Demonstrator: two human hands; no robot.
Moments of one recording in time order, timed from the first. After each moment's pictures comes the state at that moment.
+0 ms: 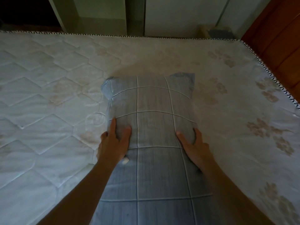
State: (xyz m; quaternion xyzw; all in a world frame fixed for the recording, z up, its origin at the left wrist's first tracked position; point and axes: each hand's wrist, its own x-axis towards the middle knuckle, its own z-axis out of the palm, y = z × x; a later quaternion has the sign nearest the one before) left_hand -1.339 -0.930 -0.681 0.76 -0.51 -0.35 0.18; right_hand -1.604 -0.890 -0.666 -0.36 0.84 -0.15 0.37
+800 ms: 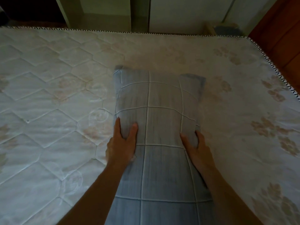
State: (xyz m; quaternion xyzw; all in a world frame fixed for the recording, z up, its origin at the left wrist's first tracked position) left_hand -1.366 -0.904 -0.665 0.75 -0.45 -0.38 0.29; right_hand -1.599 -0.868 -0.673 -0.37 0.81 -0.24 0.39
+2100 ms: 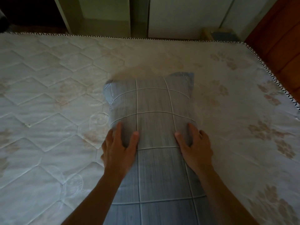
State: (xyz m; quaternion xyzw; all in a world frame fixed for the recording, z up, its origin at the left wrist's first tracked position) left_hand -1.355 -0.891 -0.655 0.73 -0.54 -0.32 0.26; right_hand -1.587 -0.882 -0.650 -0.48 0.82 -0.18 0.26
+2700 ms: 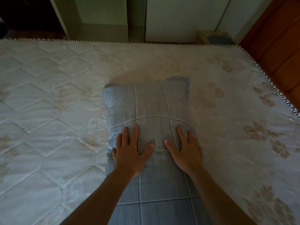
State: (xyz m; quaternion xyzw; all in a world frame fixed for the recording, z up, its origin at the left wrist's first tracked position) left_hand -1.377 -0.899 -0.677 0.68 -0.66 -0.27 0.13; right_hand -1.581 -0.886 -0.666 -0.53 0.80 -0.08 0.26
